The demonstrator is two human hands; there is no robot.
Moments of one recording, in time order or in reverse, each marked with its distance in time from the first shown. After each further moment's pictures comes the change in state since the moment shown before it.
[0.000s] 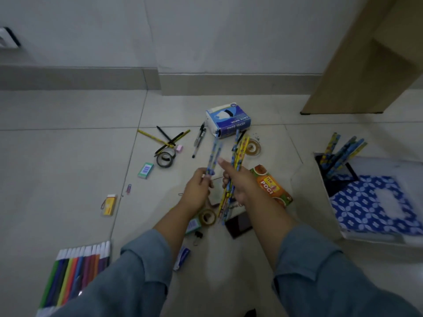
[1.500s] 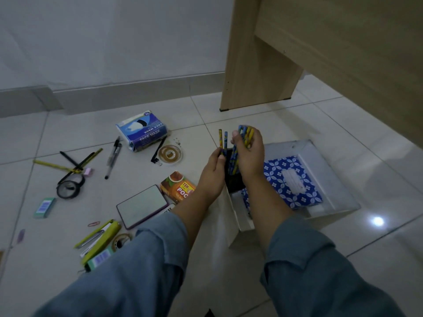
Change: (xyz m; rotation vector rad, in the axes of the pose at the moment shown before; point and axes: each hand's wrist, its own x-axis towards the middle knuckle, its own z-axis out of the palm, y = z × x) left_hand 0.011 0.104 0.223 -0.050 -0.275 0.228; right_hand -0.007 -0.070 -0.215 -0.041 0.528 -0.735
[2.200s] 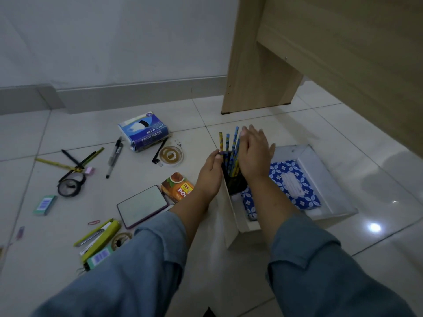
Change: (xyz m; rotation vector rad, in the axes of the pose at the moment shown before) left_hand -0.001 0.003 -0.006 -0.053 0.047 -0.029; right_hand 0.005 -0.009 -0.009 -0.783 -0.035 -0.187
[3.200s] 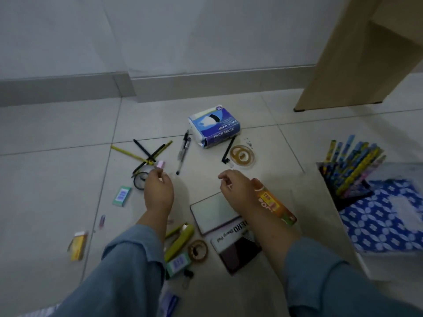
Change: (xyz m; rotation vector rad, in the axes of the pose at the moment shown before) left_hand 0.010 -0.115 -0.269 0.404 0.709 -0.277; right_hand -0.082 -0.095 0.190 0.183 -0.561 -0.164
